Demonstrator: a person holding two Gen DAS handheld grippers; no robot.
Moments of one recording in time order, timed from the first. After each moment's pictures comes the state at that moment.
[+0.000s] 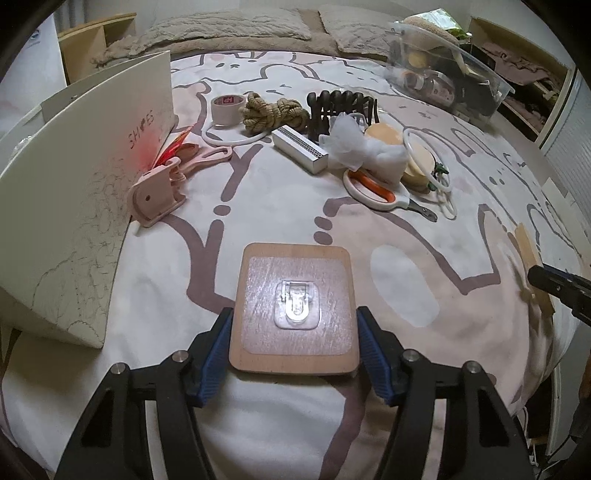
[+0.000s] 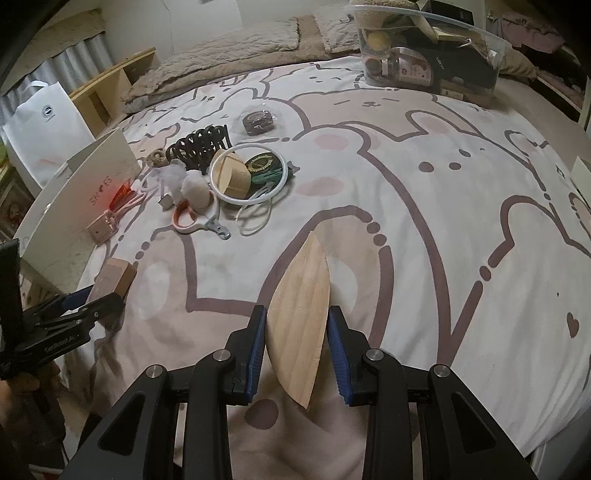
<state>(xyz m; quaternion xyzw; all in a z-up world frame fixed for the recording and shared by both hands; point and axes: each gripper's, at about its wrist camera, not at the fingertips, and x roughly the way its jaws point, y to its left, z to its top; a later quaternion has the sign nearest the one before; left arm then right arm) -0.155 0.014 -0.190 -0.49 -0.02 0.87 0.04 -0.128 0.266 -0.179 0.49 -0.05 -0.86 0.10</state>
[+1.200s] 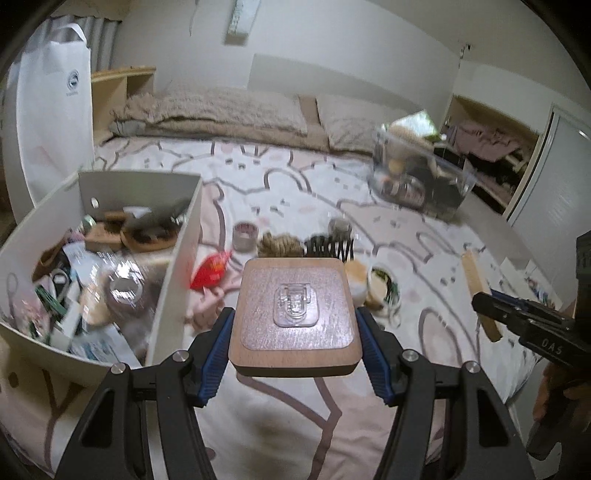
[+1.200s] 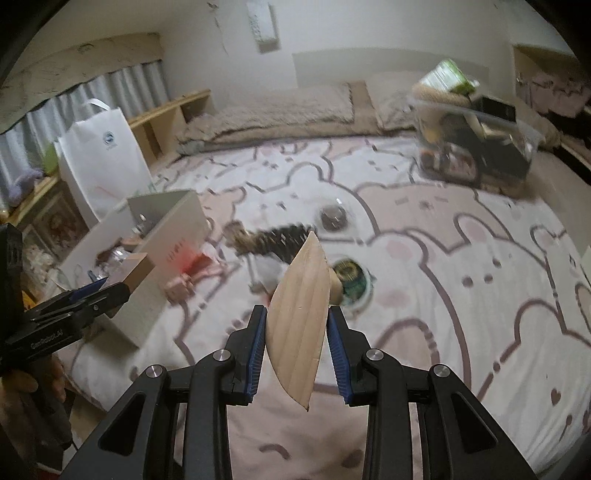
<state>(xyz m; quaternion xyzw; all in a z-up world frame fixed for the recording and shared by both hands) -0.134 -0.035 -0.058 -0.35 -0.08 0.93 0.07 -0.128 0.201 -0.072 0.37 -0.04 -0.91 0.17</state>
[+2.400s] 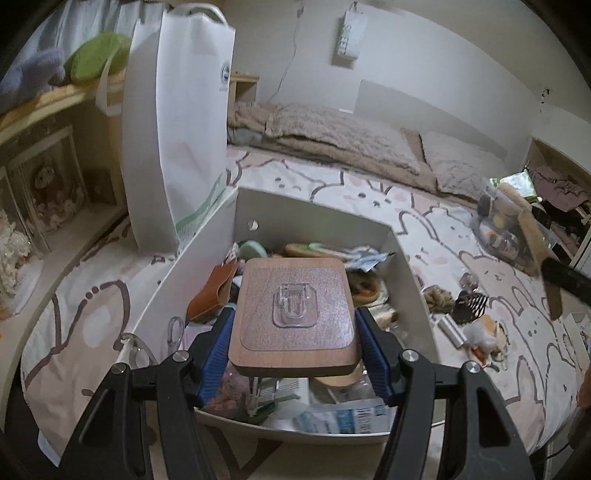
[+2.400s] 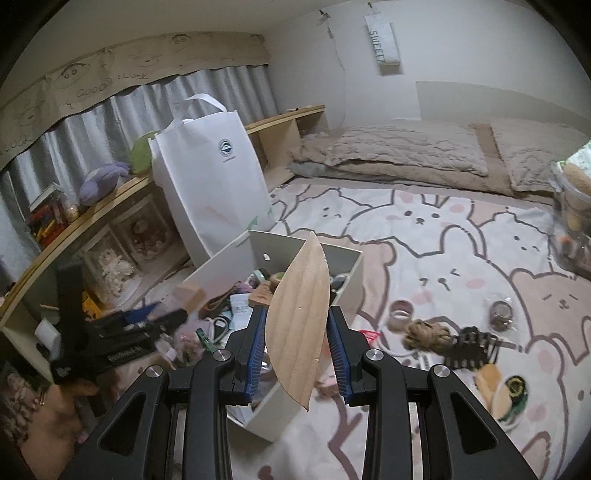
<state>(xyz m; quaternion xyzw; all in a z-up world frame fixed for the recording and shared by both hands) -0.136 -0.240 -0.052 -0.35 -0.10 0.93 -0.08 -0.172 0.013 -0.013 0.33 -0.03 -0.88 0.35</state>
